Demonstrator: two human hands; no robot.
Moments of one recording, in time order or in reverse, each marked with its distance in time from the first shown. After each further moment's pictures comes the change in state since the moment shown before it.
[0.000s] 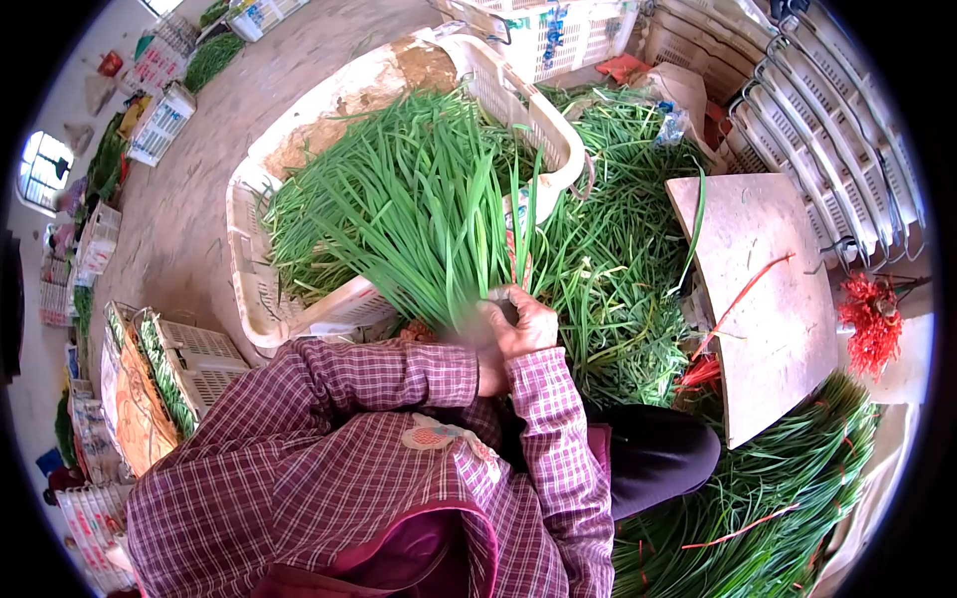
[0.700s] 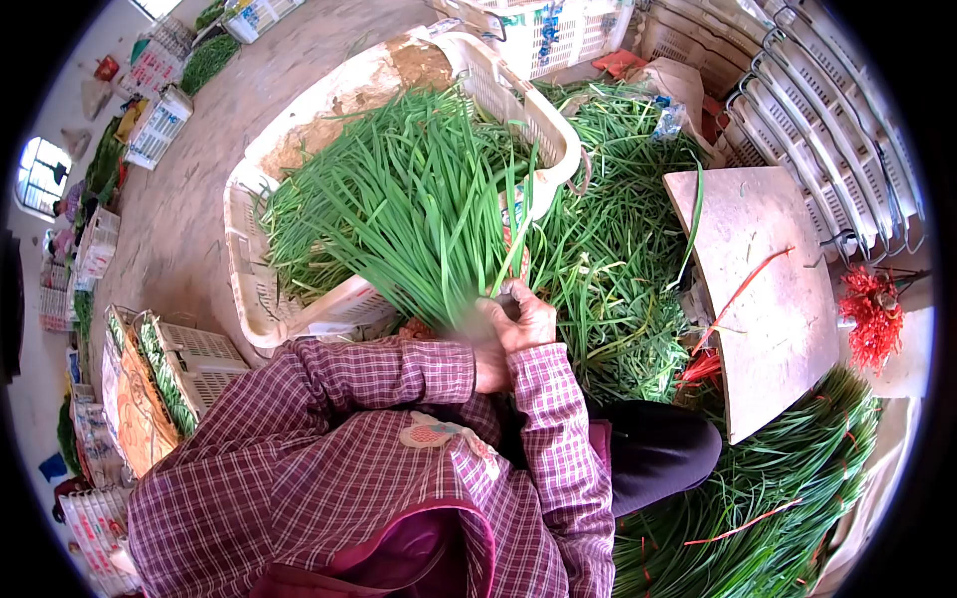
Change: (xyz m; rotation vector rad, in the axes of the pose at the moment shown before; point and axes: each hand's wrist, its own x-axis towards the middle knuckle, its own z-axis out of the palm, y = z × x) left_hand 0.008 0.005 0.000 0.716 -0.128 -0.145; right_hand 0.000 0.019 0.001 0.177 -0.072 0.128
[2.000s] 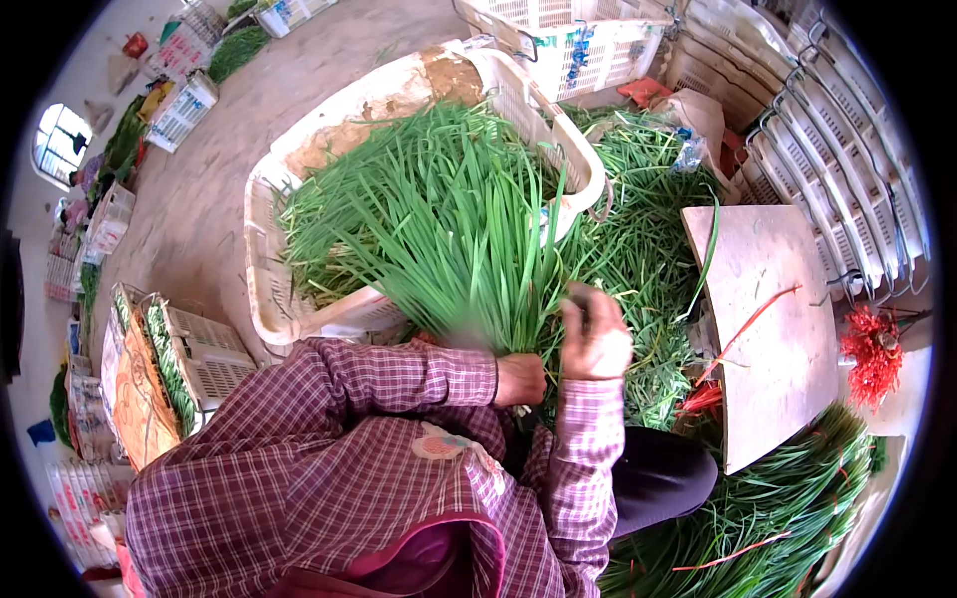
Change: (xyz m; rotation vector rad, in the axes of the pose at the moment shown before) left_hand 0.001 0.038 -0.024 1.240 -0.323 0.369; right_hand 0.011 -0.056 -0.053 -0.591 0.321 -0.398
